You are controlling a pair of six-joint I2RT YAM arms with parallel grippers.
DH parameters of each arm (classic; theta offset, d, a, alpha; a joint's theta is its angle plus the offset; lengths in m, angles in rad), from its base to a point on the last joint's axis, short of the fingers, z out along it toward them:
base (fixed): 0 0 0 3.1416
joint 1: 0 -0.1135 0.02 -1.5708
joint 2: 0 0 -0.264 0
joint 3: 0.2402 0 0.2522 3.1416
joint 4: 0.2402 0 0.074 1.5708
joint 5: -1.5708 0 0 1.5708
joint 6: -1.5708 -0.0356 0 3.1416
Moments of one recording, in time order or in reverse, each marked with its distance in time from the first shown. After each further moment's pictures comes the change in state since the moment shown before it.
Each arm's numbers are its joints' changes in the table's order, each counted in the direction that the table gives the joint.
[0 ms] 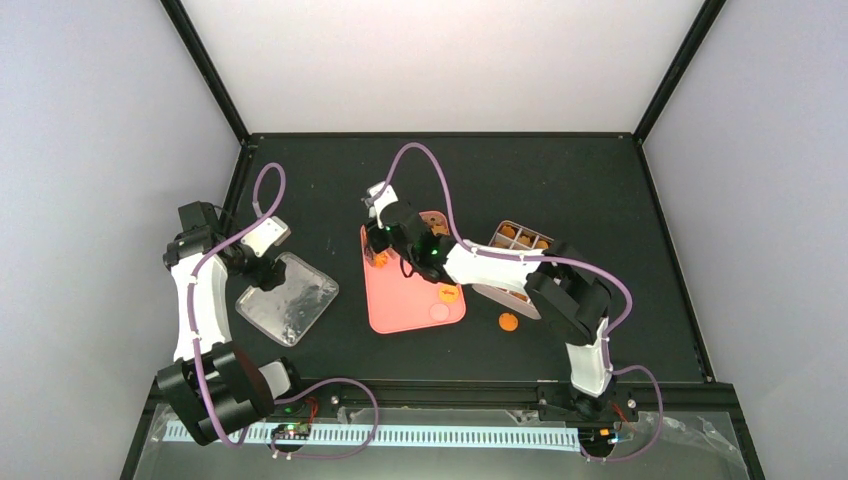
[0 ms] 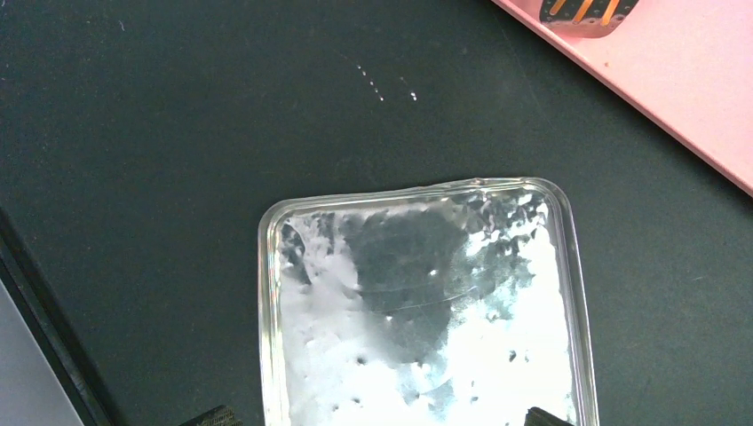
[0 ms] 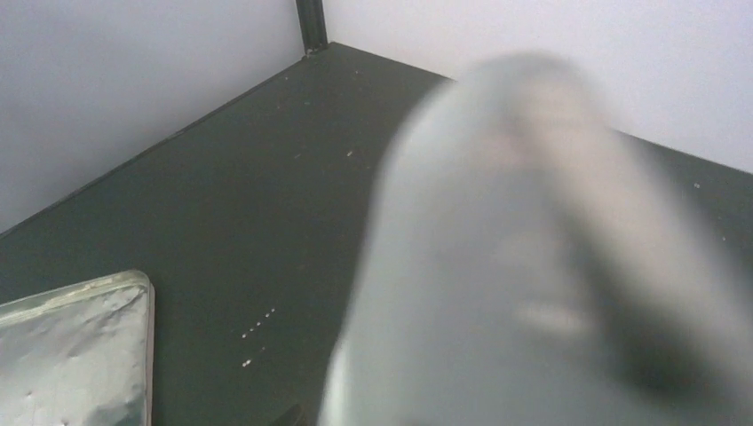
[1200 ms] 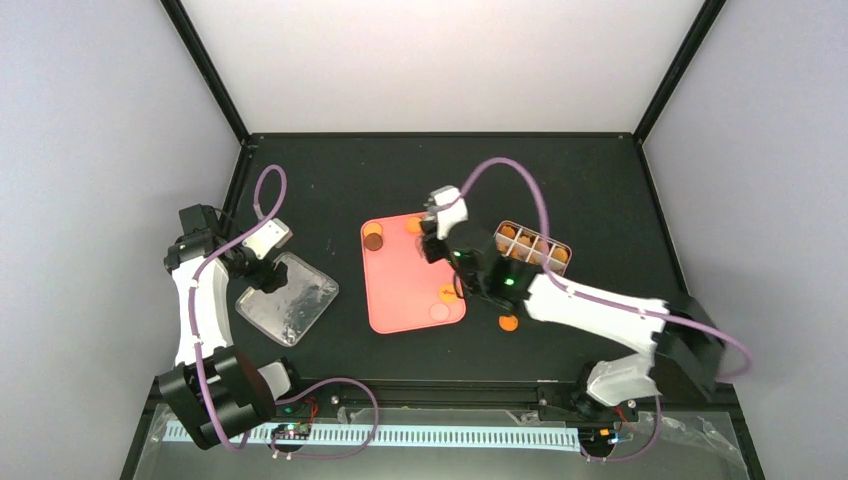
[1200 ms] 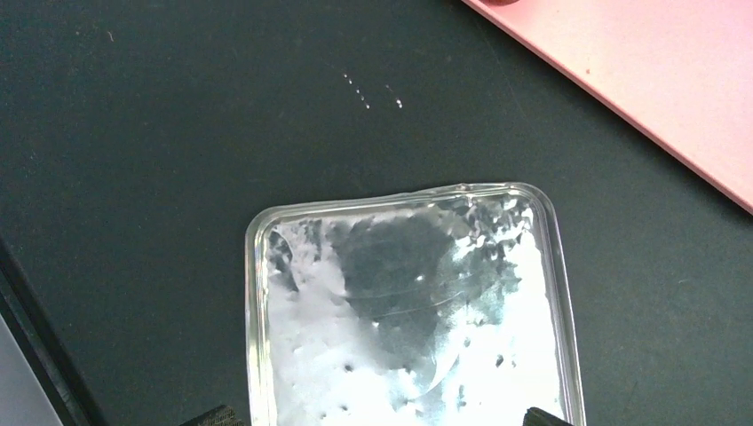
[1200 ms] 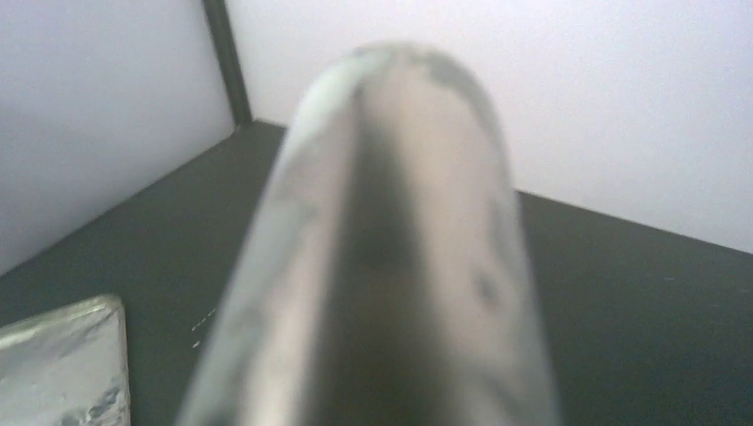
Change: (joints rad) left arm -0.002 0.021 -0.020 0.002 -0.022 -0.004; right arm -0.033 0.507 -0.354 0.059 -0.197 0.019
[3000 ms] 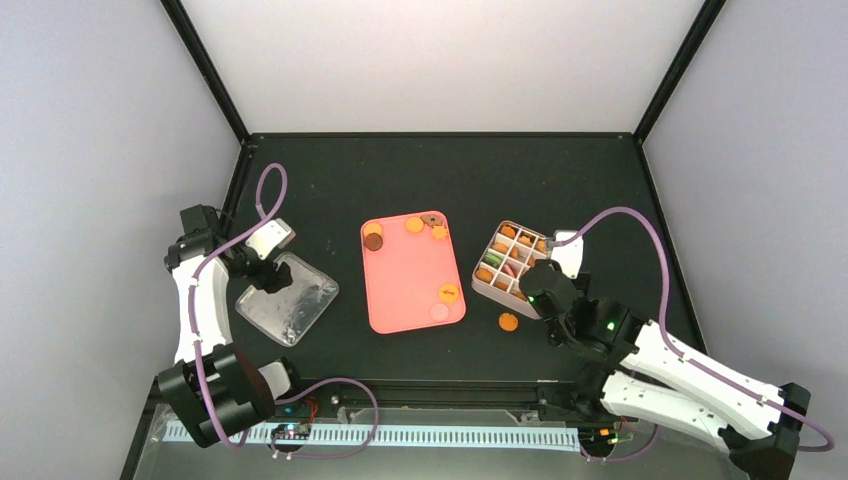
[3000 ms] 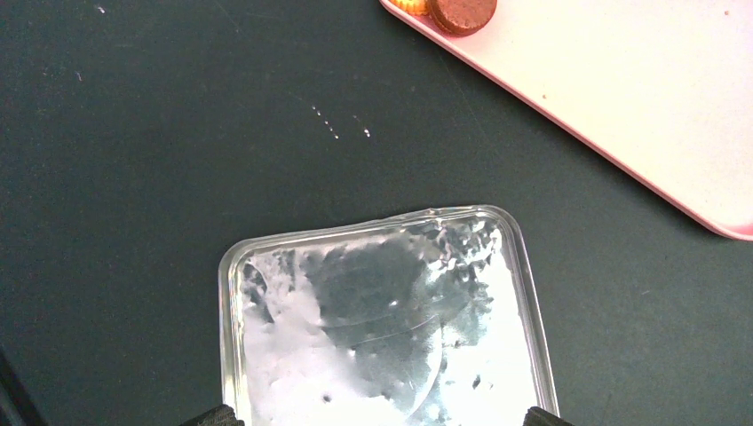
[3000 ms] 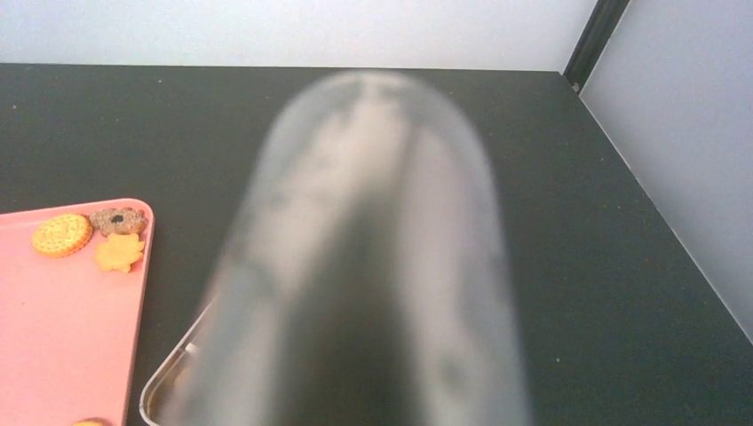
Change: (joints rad) left arm 0.001 -0.010 0.000 0.017 -0.081 -0.037; right arm 0.027 0.694 -0.264 0.889 -0.456 -0.439
